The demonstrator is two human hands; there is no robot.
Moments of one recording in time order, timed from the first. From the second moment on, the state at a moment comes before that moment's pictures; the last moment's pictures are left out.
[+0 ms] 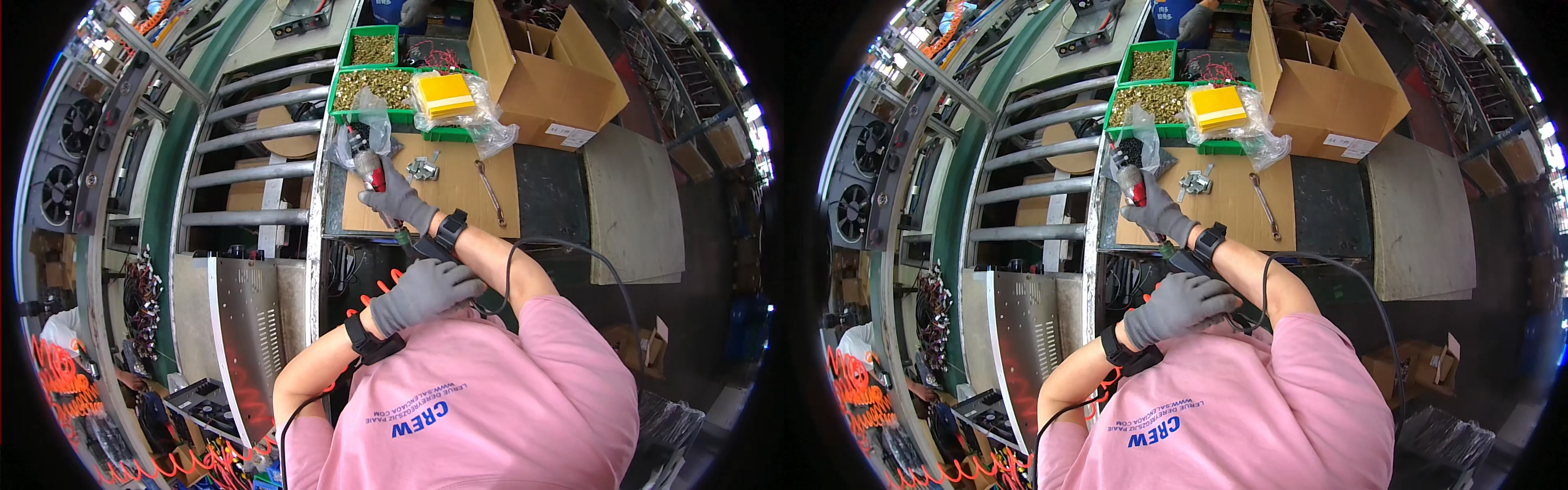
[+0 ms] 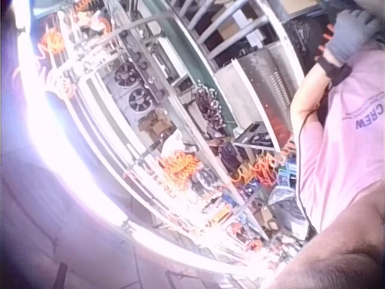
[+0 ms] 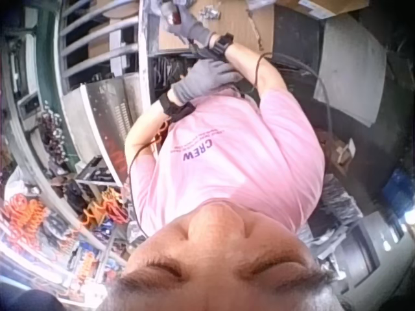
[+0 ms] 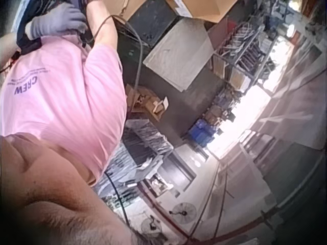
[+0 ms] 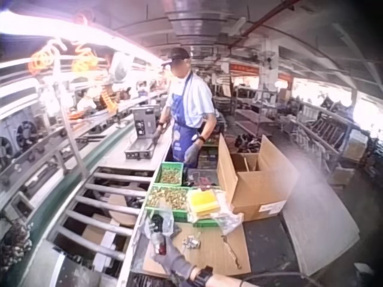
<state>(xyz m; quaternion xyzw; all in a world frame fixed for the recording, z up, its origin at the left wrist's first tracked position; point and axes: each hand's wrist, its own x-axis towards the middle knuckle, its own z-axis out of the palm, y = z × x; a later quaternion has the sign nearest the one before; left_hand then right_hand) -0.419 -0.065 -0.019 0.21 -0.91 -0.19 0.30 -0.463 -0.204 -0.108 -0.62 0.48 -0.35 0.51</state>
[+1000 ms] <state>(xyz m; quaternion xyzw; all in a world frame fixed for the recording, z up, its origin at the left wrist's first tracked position) -0.494 -0.088 -0.028 0.31 -0.72 -0.47 0.41 -0.432 -0.172 -0.153 -0.68 0.48 -0.29 0.47</state>
